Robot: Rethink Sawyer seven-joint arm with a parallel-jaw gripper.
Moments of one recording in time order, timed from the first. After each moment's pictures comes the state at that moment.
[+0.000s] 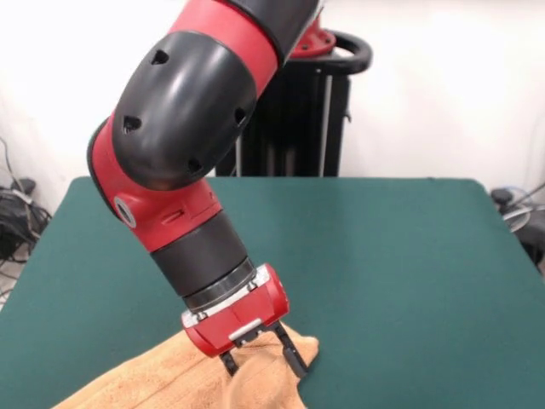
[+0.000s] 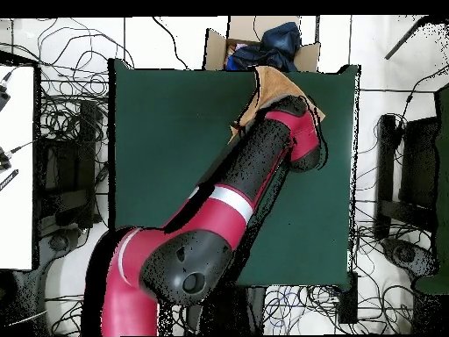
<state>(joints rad) -0.01 0.15 -0.80 0.70 -1.33 -1.12 3.66</state>
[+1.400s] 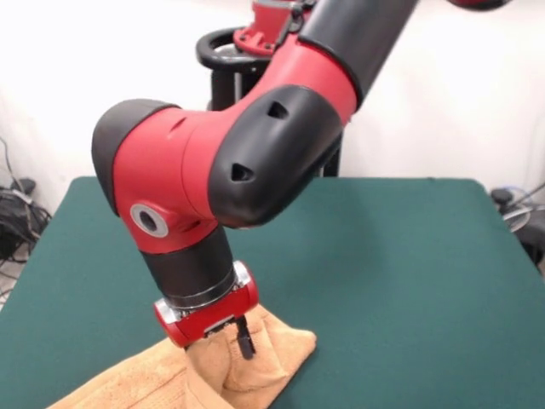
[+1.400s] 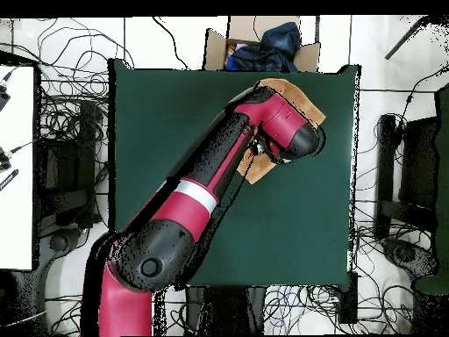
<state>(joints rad) 0.06 0.29 -1.02 0.61 -1.57 -1.12 3.66</state>
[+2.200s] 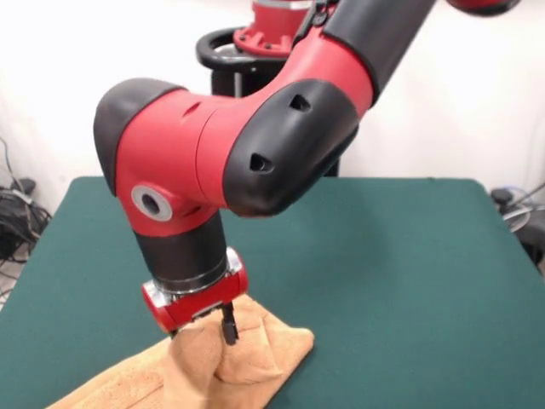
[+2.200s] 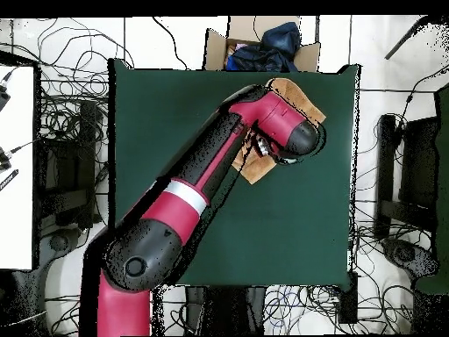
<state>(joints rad) 0.08 0.30 -1.10 0.64 -1.59 -1.12 3.66</state>
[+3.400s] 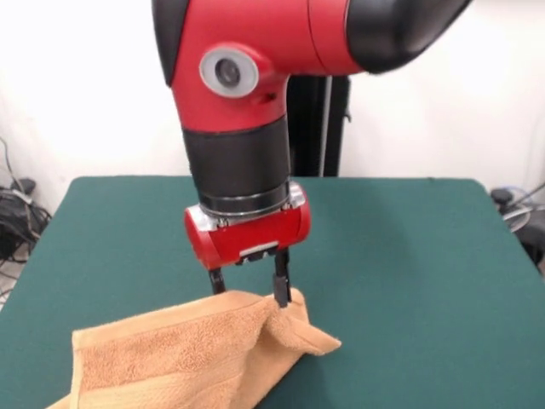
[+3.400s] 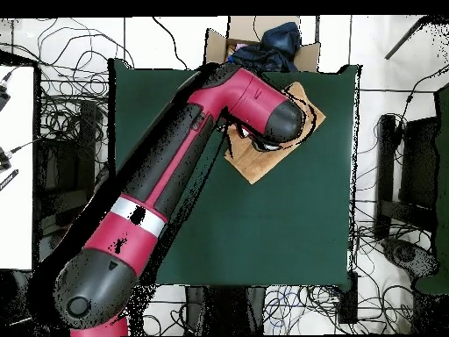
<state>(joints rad) 0.17 0.16 -1.15 0.67 -1.60 -1.13 3.90</state>
